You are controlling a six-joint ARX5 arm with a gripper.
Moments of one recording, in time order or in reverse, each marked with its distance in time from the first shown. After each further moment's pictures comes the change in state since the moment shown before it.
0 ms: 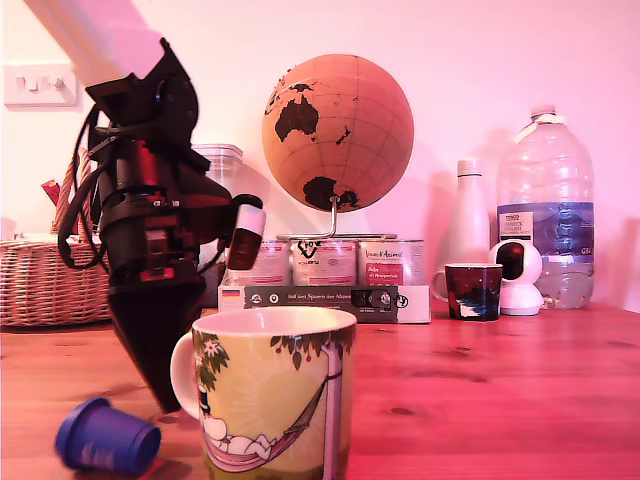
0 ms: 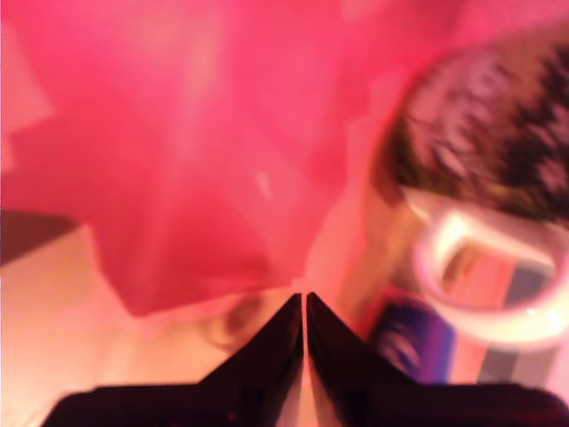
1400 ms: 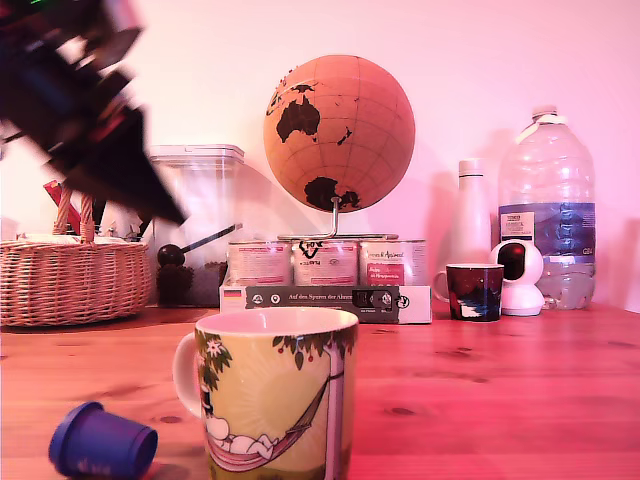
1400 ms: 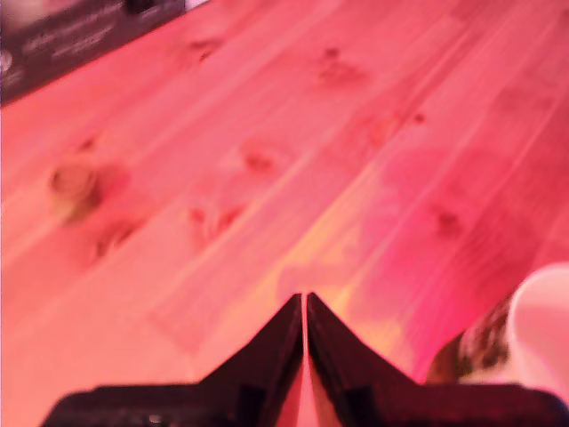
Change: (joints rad) arm 0.078 -0.846 -0.735 0.924 -0.029 -0.425
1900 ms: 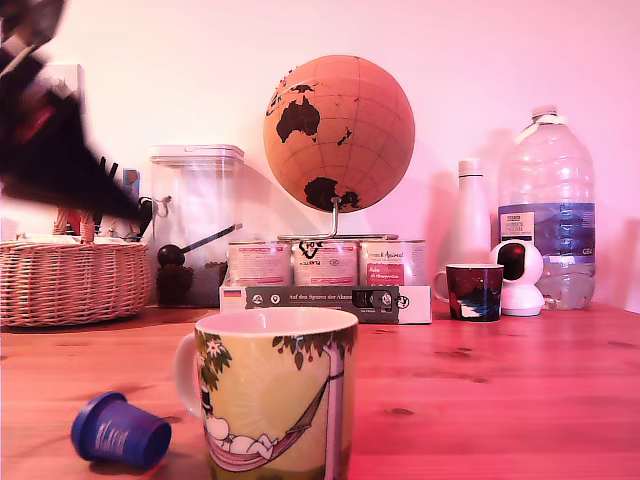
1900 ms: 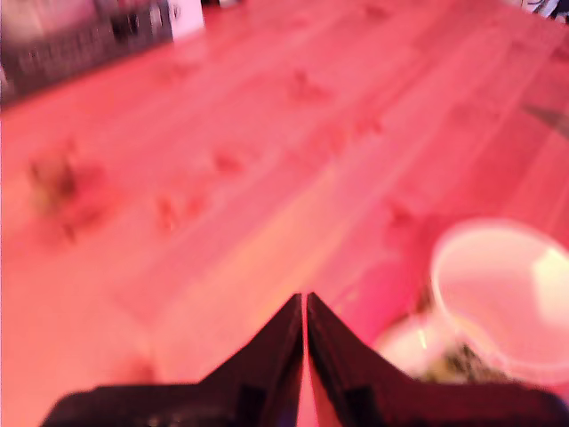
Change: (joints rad) arm 0.001 -0.255 -0.272 0.137 0.052 -0.074
